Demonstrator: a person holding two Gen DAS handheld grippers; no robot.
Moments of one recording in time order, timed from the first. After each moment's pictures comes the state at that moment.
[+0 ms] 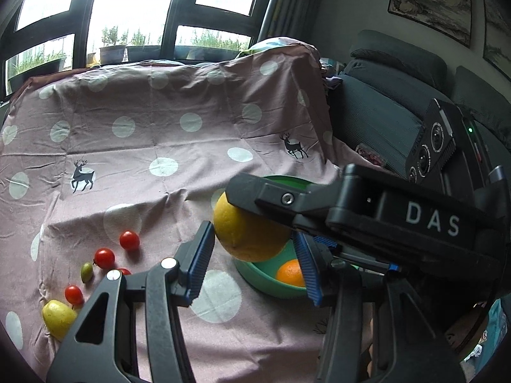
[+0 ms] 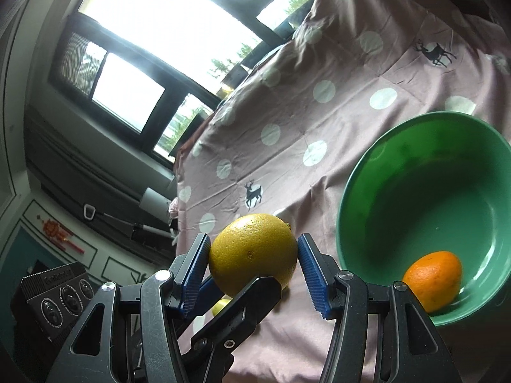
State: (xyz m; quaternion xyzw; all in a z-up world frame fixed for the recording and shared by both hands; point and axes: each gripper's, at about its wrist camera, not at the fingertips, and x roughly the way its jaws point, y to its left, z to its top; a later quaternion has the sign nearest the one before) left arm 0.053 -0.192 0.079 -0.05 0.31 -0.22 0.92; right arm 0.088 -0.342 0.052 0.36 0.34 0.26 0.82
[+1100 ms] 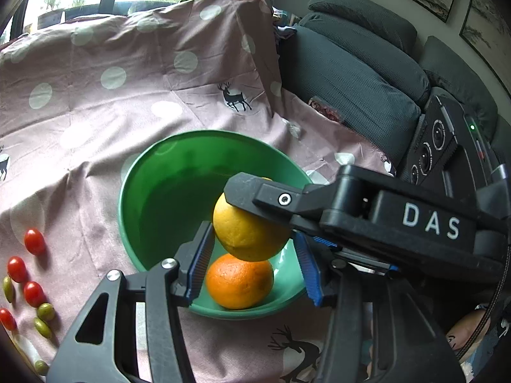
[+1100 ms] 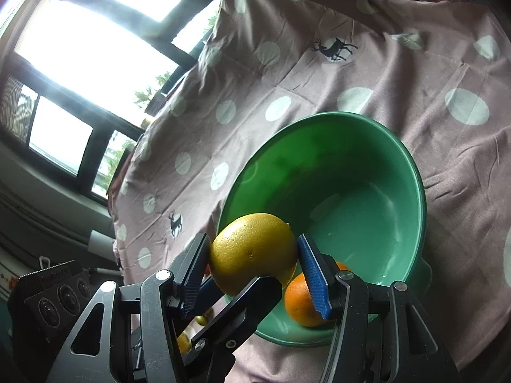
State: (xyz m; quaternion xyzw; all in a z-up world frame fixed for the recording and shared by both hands) left arm 0.103 -0.264 0.035 -0.05 0.40 -0.34 0.85; right arm 0.095 -0.411 0.009 0.40 0.39 0.10 0.82
